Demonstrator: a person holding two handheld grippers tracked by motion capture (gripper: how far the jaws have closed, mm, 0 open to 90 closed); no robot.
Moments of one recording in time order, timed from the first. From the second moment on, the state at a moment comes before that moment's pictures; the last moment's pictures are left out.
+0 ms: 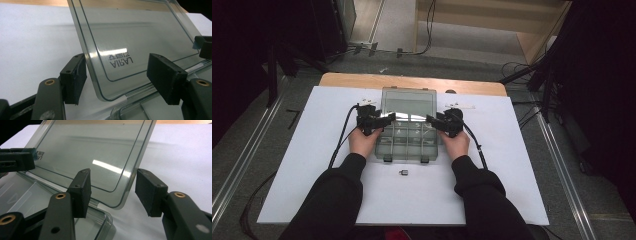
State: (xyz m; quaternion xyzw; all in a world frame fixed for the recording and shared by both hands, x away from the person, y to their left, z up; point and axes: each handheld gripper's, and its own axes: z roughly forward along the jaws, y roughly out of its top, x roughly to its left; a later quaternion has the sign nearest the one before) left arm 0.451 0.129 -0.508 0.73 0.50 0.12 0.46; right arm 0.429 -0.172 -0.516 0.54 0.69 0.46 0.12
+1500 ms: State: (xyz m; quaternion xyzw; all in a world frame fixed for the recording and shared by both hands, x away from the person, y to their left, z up) left arm 0.435 0.137 -0.475 0.74 0.47 0.12 0.47; right arm 0.395 -0.174 -0.476 0.47 0.74 0.47 0.10
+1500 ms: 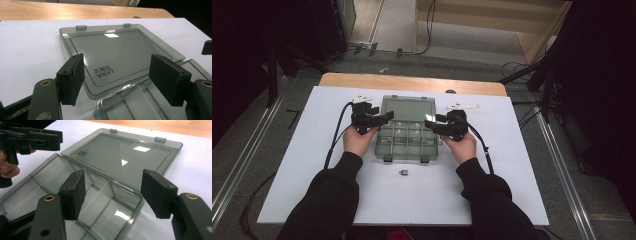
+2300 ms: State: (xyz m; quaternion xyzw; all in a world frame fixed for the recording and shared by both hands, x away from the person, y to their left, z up) left arm 0.398 0.138 -0.452 0.77 0.42 0.08 0.47; right arm 0.356 -0.172 -0.458 0.41 0.77 0.48 0.07
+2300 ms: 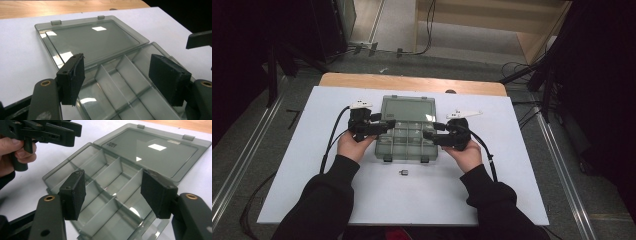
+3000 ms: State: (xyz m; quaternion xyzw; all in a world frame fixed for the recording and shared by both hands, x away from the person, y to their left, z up) left arm 0.366 0.146 -0.441 0.80 0.37 0.06 0.47; right arm 0.330 -0.169 -0.454 0.36 0.79 0.48 0.04
